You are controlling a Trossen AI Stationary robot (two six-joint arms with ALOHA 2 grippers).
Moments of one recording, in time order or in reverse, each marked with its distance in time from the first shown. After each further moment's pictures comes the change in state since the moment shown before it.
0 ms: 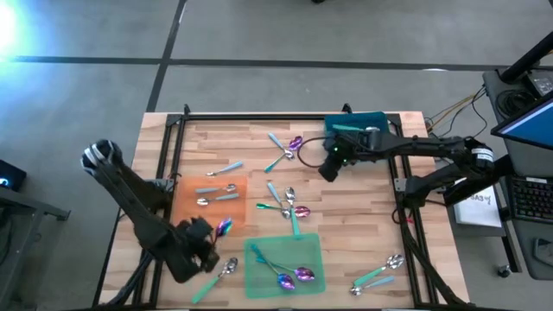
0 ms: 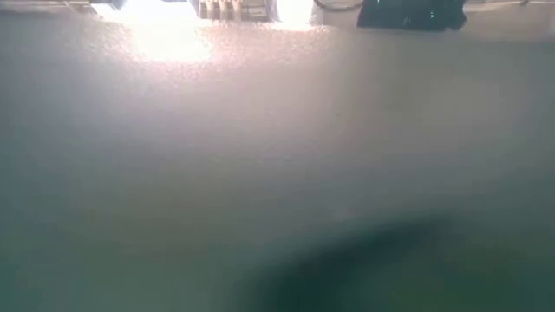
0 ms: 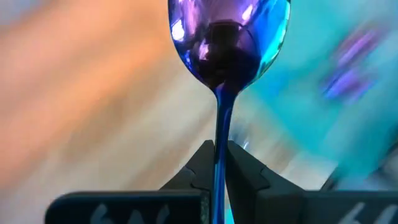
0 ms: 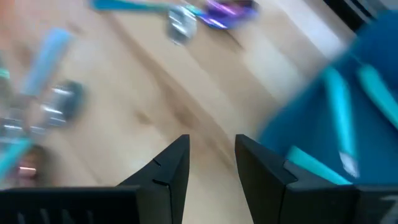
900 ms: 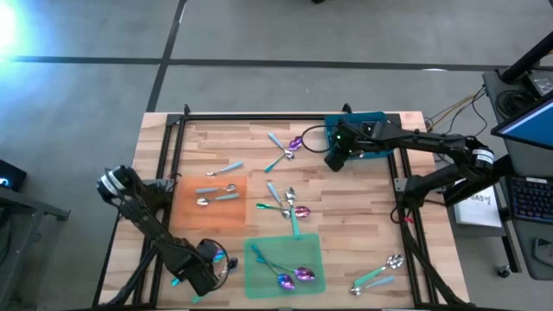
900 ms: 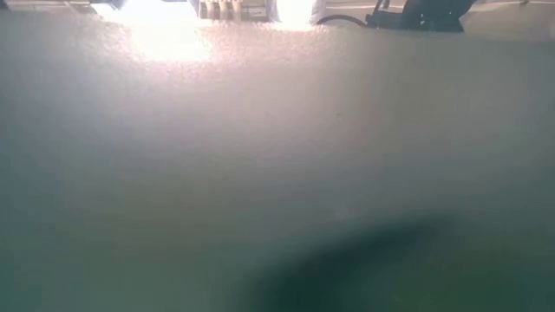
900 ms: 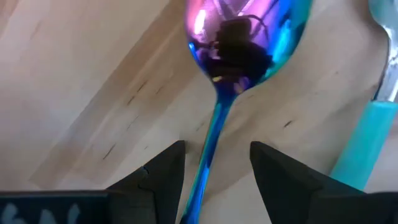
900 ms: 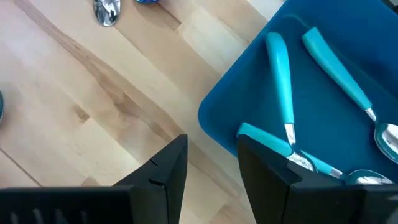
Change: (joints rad) left arm -0.005 0.390 0.008 0.085 0.598 0.059; right arm -0.161 0.000 0.000 -0.125 0.017 -0.005
